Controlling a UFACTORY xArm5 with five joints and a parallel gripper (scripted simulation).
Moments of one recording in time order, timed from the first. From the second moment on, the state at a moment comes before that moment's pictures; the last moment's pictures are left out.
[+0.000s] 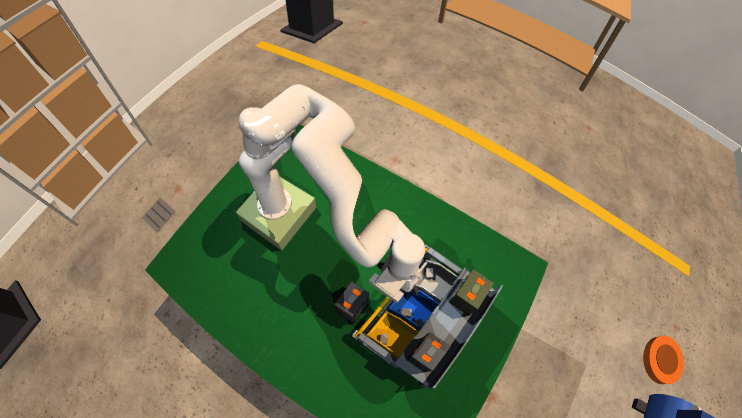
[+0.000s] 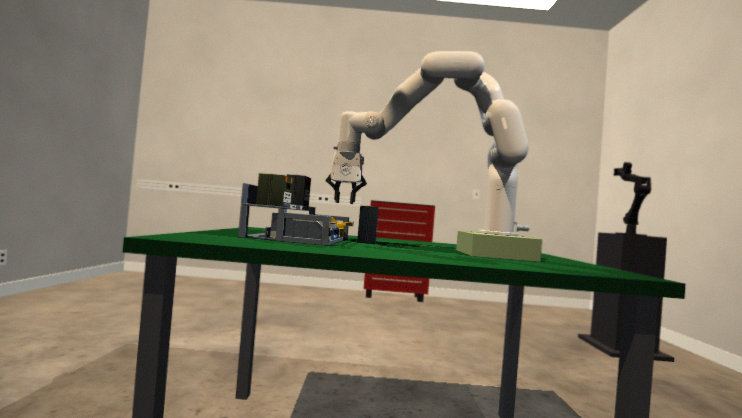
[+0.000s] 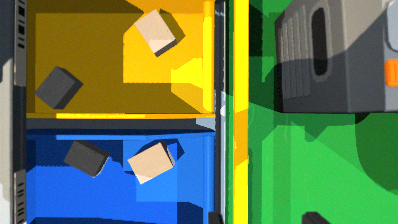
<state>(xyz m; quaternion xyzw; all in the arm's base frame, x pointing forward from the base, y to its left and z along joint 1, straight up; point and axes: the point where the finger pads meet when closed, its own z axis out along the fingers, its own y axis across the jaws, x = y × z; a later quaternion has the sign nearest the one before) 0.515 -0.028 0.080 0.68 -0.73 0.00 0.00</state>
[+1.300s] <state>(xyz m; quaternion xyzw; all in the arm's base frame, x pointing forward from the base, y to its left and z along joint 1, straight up) 0.515 -0.028 0.027 0.68 -0.73 0.00 0.00</state>
